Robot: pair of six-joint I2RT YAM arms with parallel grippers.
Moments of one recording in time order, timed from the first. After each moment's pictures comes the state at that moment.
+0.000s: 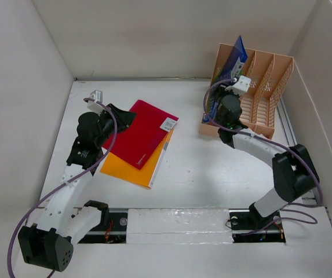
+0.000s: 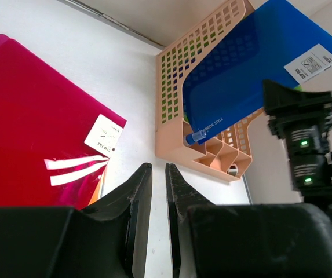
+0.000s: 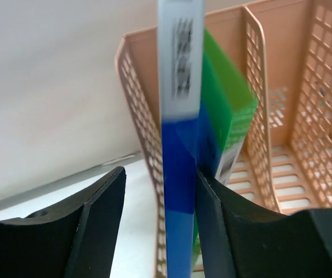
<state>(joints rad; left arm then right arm) -0.23 0.91 0.79 -0.03 0.23 -0.76 0.49 1.61 0.96 0.85 0.78 0.11</state>
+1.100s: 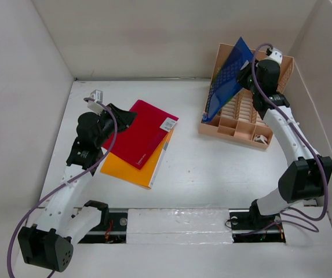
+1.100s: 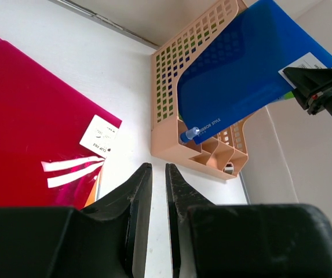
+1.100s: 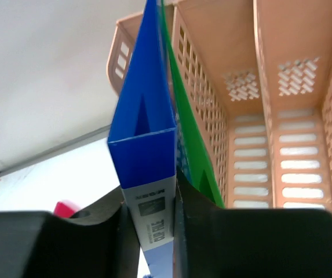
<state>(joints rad) -0.23 0.91 0.79 -0.02 0.24 -0.76 0.13 1.52 1.44 -0.12 0.13 0.51</state>
